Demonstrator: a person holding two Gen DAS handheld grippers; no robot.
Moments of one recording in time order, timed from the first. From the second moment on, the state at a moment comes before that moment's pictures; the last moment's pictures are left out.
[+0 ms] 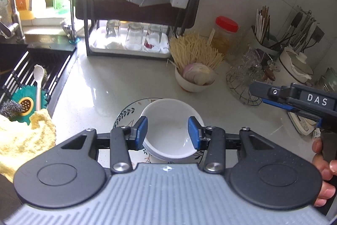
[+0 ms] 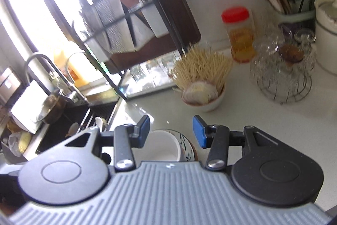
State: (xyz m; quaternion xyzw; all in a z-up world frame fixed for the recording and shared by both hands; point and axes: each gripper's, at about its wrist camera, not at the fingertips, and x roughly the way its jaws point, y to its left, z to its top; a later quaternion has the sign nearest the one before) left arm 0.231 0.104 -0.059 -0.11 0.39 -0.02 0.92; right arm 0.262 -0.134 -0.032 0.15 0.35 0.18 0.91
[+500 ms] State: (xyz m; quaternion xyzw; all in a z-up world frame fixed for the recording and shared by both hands) left arm 0.119 0.059 -0.005 -0.10 0.33 0.01 0.94; right arm 0.164 -0.161 0.029 0.12 0.28 0.23 0.93
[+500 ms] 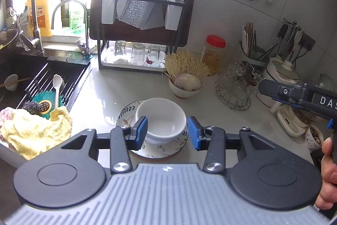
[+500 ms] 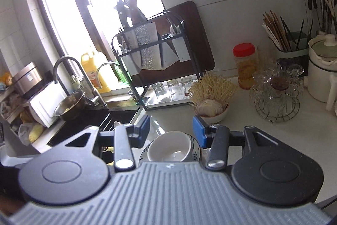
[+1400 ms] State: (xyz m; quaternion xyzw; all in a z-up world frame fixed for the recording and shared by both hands) left arm 0.037 0.019 -0.005 -0.09 0.35 0.00 0.93; right arm 0.079 -0.191 0.017 0.09 0.26 0.19 0.94
